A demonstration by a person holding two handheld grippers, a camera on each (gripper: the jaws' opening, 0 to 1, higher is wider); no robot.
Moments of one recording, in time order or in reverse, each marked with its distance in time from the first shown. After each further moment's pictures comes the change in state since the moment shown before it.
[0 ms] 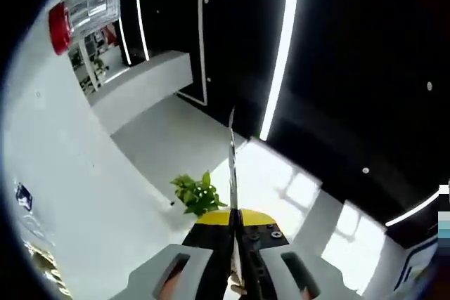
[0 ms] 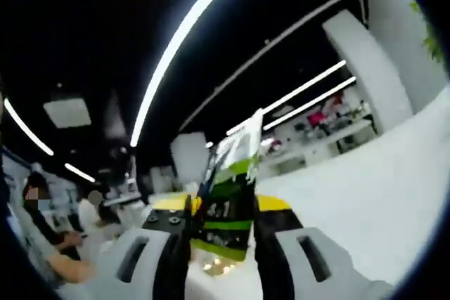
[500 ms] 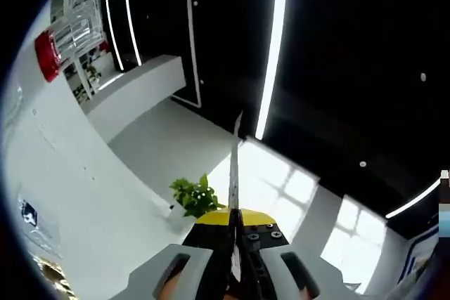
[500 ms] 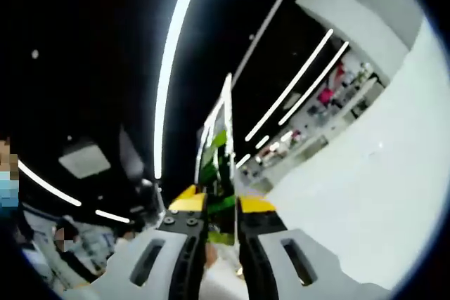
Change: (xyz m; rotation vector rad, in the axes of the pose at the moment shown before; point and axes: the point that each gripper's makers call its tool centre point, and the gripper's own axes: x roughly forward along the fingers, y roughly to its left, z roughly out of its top) left arm 0.000 -0.003 0.005 0.035 0.007 -0.024; right arm 0.003 -0.017 -0.017 0.254 -0.131 0.070
